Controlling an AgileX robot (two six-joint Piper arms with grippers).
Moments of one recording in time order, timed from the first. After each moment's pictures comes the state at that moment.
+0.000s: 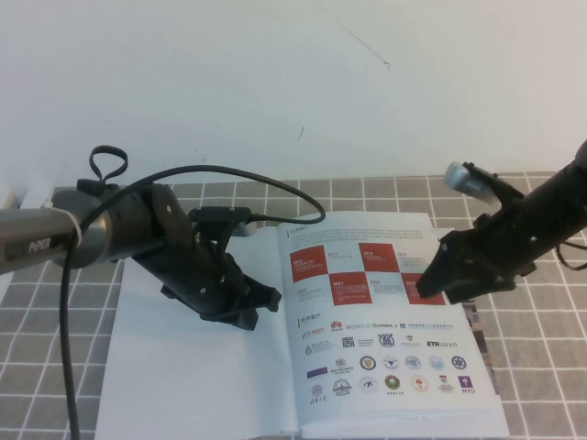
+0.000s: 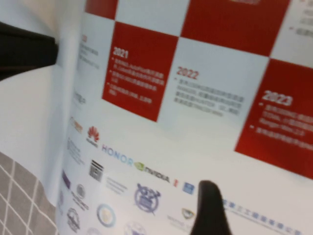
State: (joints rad) right arm 0.14 2.11 -1.42 0.81 1.06 -0.62; left arm -0.33 2.00 -1.27 -0.52 0.65 0.33
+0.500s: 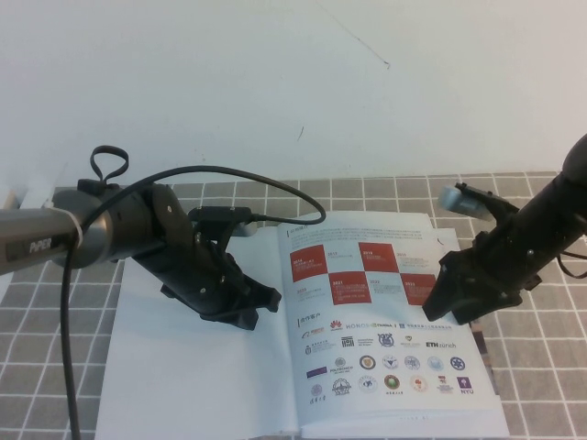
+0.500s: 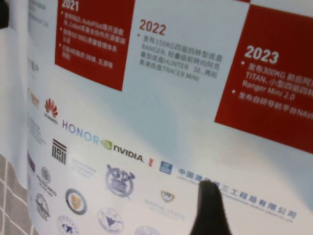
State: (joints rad) right arm 0.15 2.13 -1.43 0.68 1.08 -0.55; left arm -0.33 2.00 -1.27 -0.51 0.65 0.33
